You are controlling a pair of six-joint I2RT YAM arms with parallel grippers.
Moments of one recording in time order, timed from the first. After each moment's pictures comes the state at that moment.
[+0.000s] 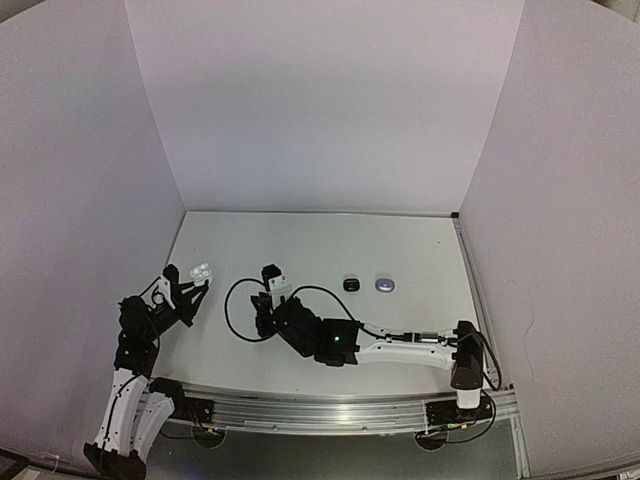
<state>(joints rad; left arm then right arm) -0.12 0.53 0.54 -0.10 0.57 -0.06 1.34 1.96 1.75 -0.10 0.57 0.50</state>
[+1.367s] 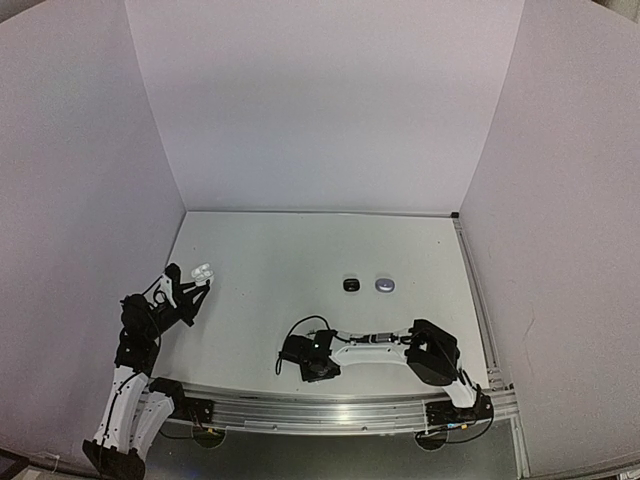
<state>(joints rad) -0.12 0.56 0.54 -0.11 0.57 -0.07 1.28 2.17 1.61 -0.89 0.11 1.08</state>
